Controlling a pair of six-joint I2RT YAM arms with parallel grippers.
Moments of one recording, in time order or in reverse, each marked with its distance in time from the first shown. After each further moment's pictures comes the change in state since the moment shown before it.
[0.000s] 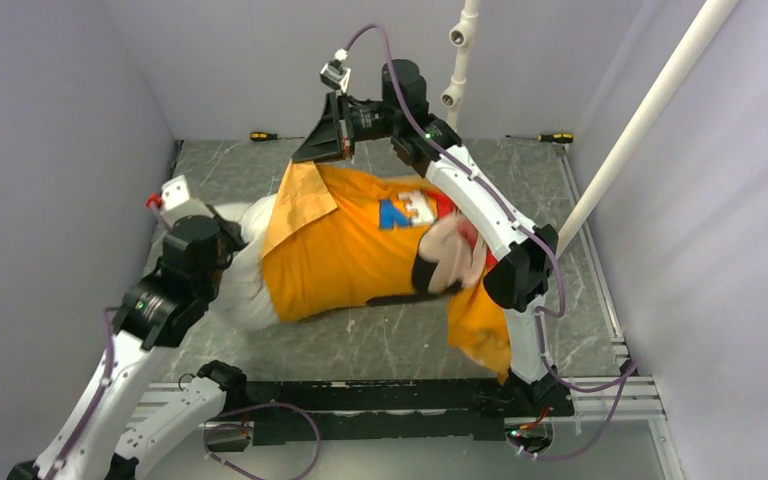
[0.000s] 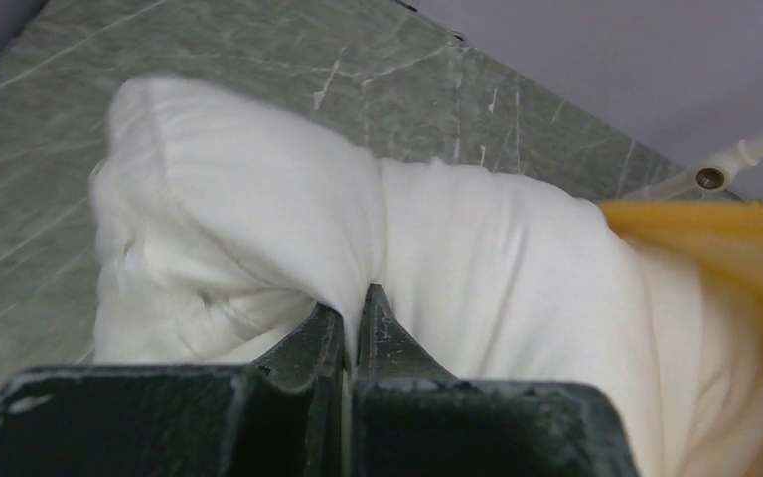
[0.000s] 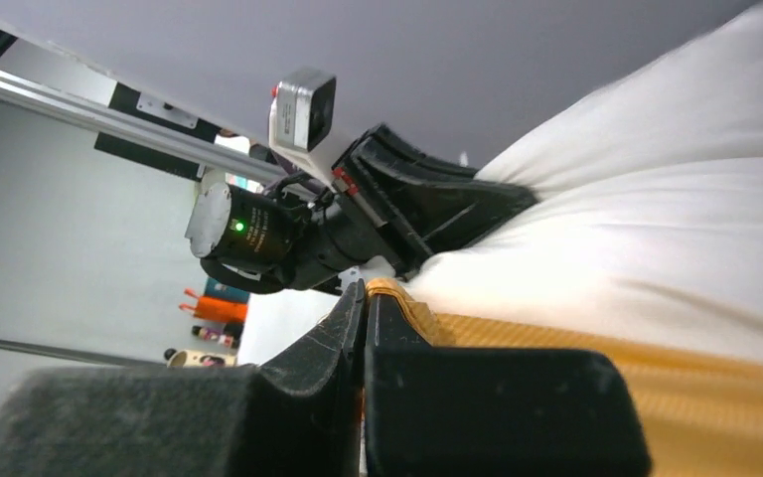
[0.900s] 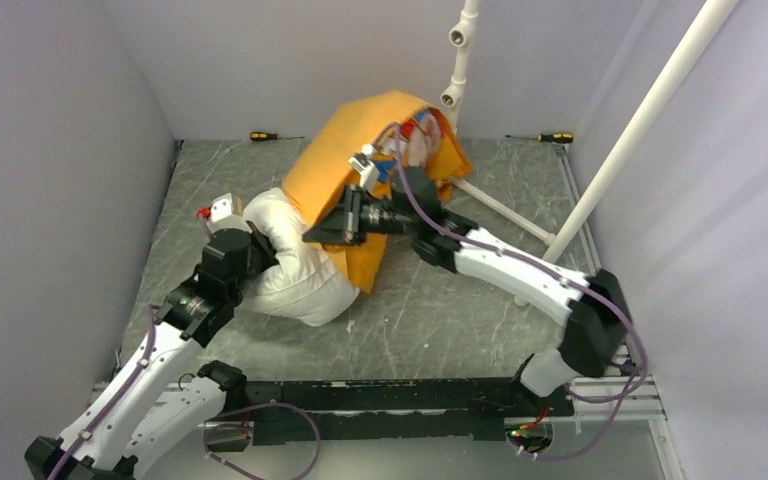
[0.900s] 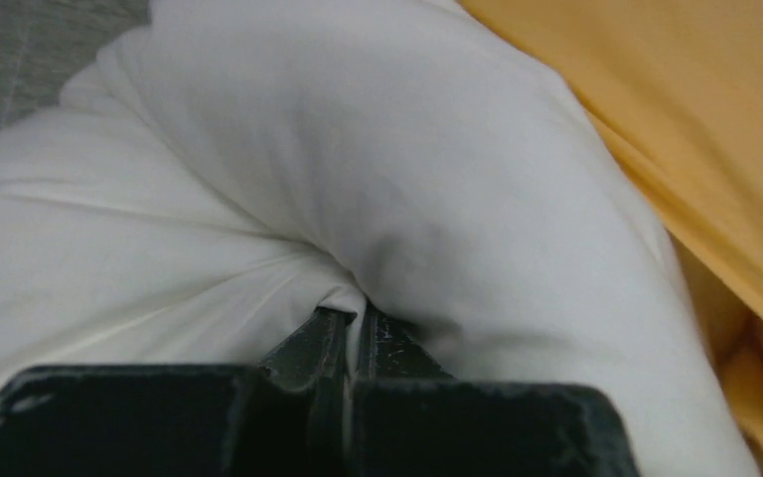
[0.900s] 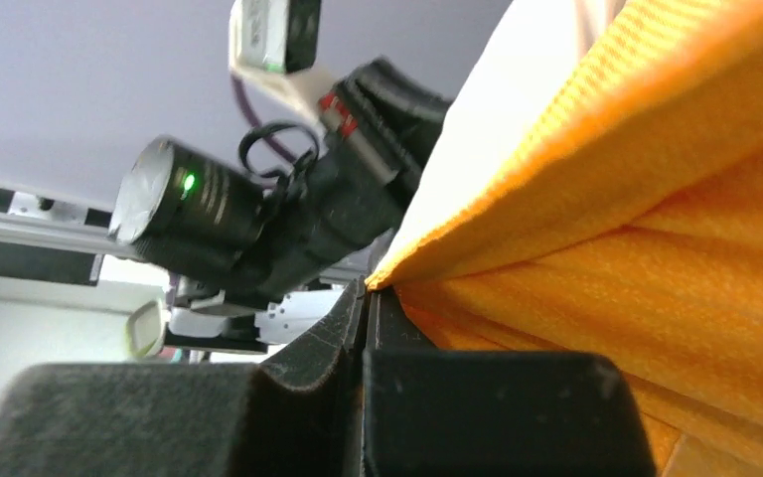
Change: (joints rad) left arm -0.014 -0.027 -0.274 0.198 0.194 -0.047; right arm 0.195 -0.464 -0.908 0.340 0.493 -0.002
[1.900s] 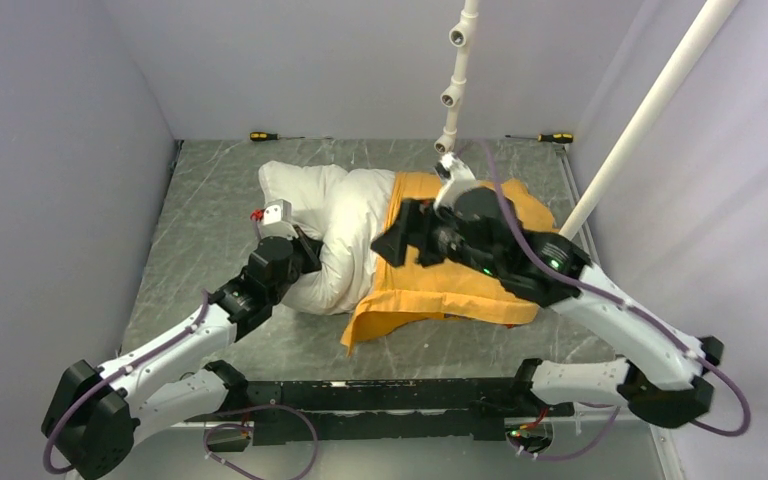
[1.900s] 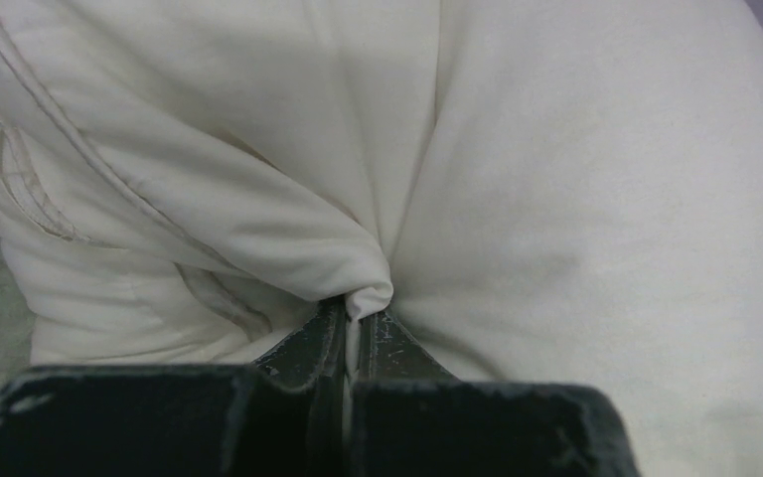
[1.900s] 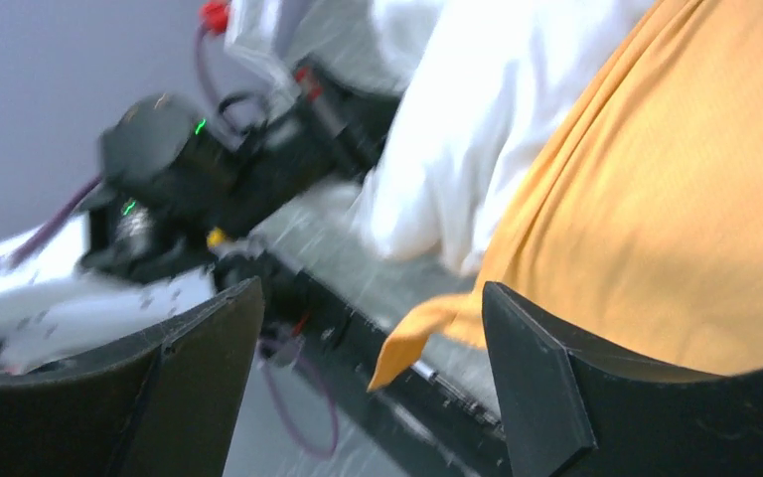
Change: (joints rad) left arm -0.176 0.250 -0.224 0.581 0.043 -0.006; right arm 0.145 -0.549 0.000 -0.842 0.697 -0.356
